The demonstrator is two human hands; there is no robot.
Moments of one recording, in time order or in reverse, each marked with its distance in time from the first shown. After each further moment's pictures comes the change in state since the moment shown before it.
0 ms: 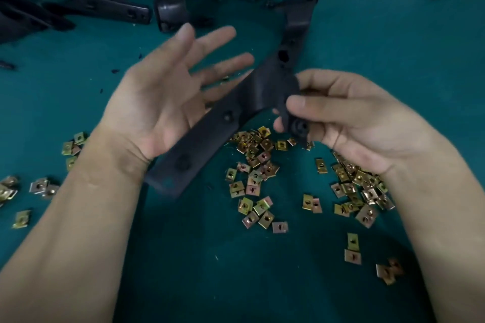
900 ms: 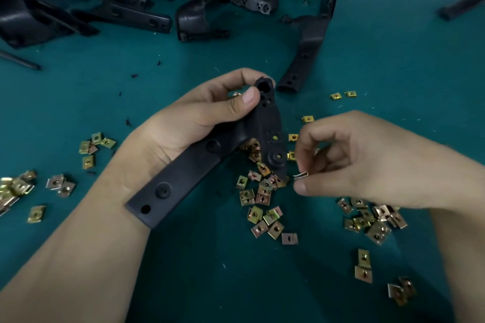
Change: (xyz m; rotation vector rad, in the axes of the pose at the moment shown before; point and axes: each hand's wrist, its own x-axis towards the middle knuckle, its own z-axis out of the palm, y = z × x) left_hand 0.002 -0.014 0.016 0.069 -0.045 0.017; right_hand -0.019 -0.007 0.012 -0.916 -0.097 0.134
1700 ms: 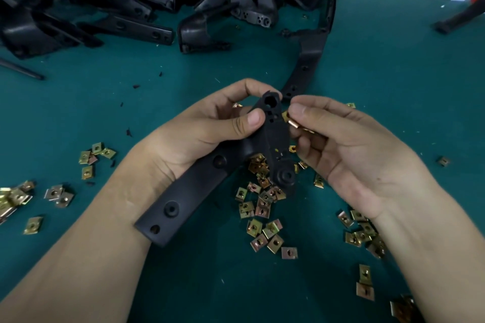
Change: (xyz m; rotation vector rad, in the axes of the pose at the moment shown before) left_hand 0.003 -0.005 0.001 -0.053 -0.083 0.020; right_hand 0.026 -0.014 0.021 1.081 0.430 0.059
